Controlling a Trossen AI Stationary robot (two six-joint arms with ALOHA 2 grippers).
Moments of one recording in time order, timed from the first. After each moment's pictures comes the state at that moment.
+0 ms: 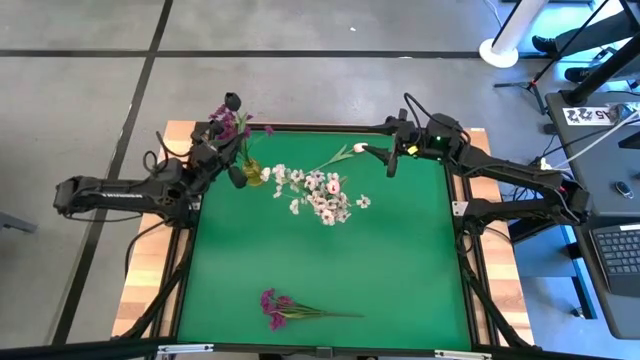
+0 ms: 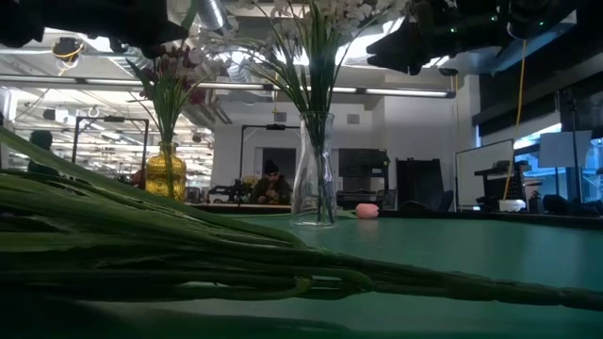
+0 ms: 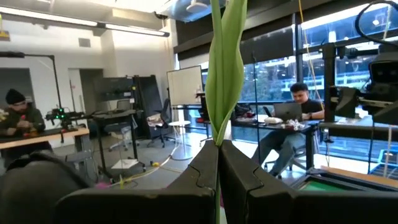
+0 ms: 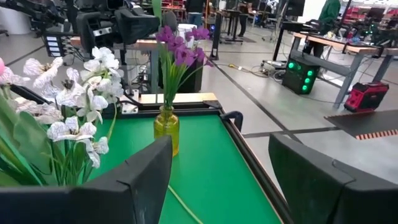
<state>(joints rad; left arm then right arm) 0.13 0.58 0.31 0.59 -0.73 0.30 -0.52 1.08 0.76 0.24 -0.30 -0.13</state>
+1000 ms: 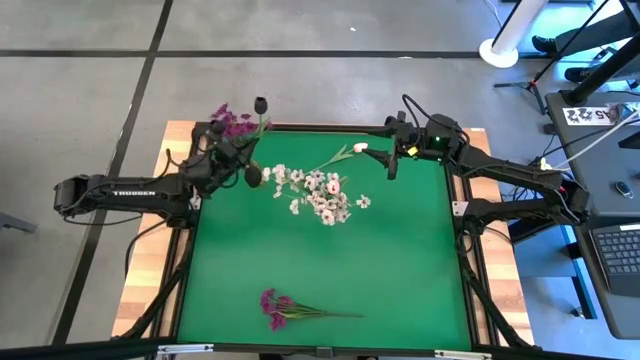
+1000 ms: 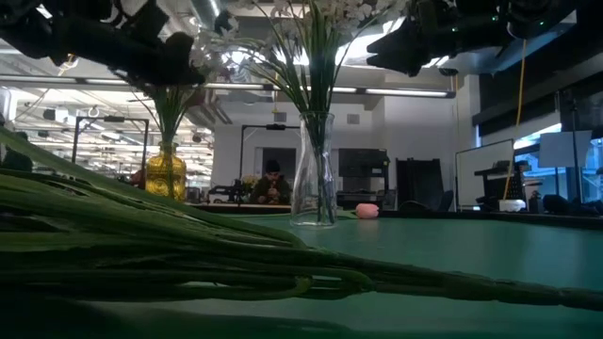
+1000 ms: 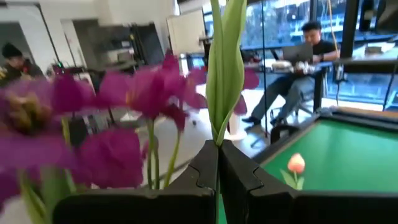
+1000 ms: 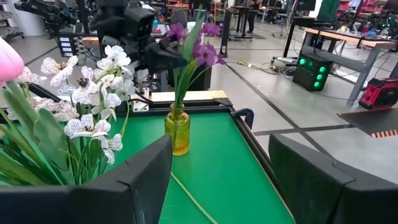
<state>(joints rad) 0.25 0.77 0.31 0.47 -0.67 0.13 -0.52 1.08 0.76 0.23 -0.33 -0.11</state>
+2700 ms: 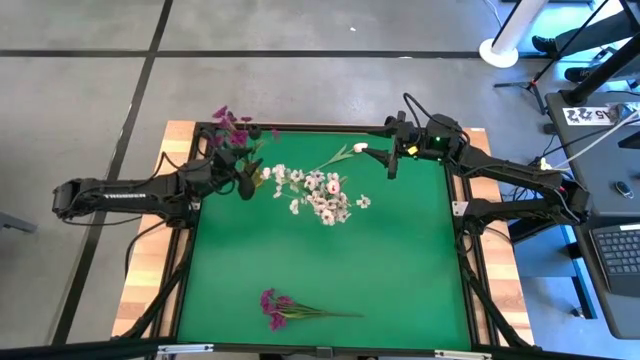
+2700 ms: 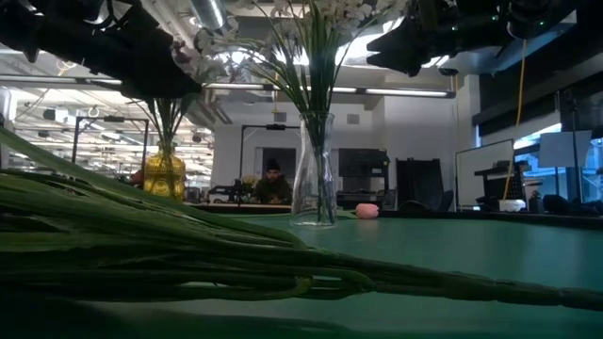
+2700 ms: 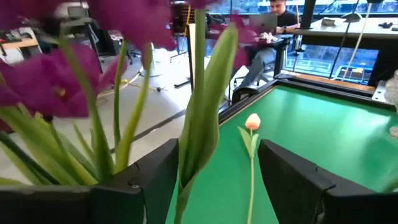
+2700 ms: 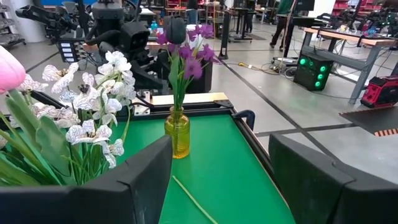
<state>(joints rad) 0.20 0.63 0.31 0.14 -0.56 -0.05 -0.52 1.08 0.76 0.24 -0.33 -0.08</state>
